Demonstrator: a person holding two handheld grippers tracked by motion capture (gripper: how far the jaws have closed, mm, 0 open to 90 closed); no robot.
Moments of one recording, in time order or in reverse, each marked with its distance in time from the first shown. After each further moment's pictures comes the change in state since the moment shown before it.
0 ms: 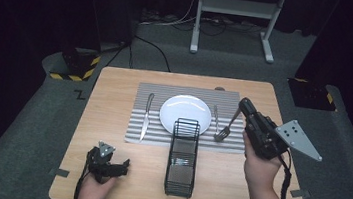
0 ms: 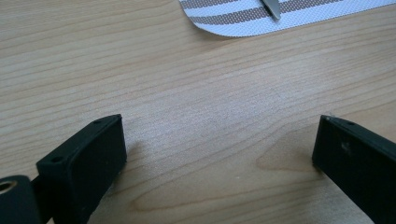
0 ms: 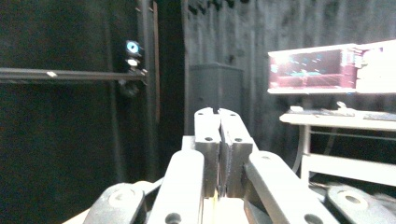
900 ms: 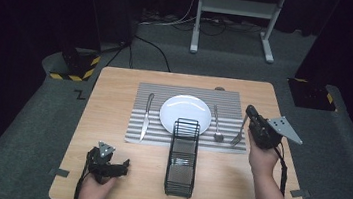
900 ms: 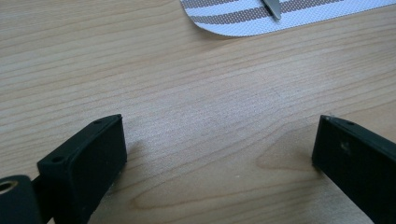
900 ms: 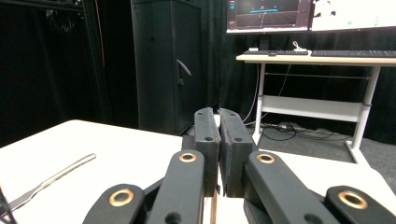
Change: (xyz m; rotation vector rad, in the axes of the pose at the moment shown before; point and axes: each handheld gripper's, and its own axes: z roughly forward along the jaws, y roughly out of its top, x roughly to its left) left arm 0.000 0.000 -0.001 0.000 0.005 -0.002; right arm -0.087 -0.104 0.031 0.208 -0.157 -0.014
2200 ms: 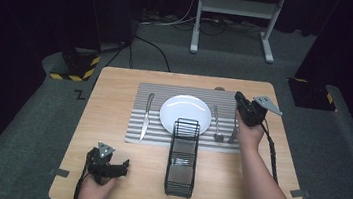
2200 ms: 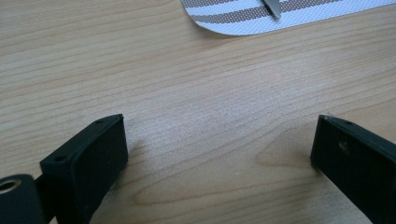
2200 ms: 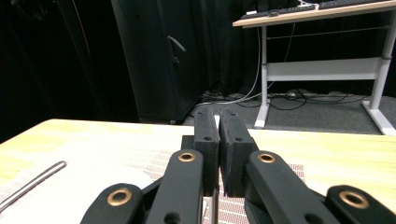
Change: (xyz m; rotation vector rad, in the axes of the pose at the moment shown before) left arm 0.000 -0.001 -0.001 -0.002 0.001 -0.002; right arm -0.024 -0.030 0.099 0.105 -0.015 0.126
